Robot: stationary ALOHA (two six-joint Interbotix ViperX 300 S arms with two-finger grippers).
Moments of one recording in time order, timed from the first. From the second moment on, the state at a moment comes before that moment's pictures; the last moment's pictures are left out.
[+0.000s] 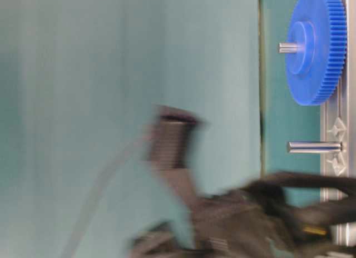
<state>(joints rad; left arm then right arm) -0.12 0.09 0.49 0.02 0.30 0.04 -0.01 -0.97 1.16 0.02 0.33 0.11</state>
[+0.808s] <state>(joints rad) 0.07 -0.18 0.36 0.02 0.45 0.20 -0.01 -1.02 1.18 0.02 0.33 0.13</state>
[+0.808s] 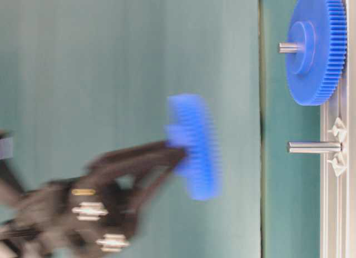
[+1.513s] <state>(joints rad) 0.11 -0.09 0.37 0.02 0.51 0.00 -0.01 -1.02 1.19 0.02 0.30 0.13</state>
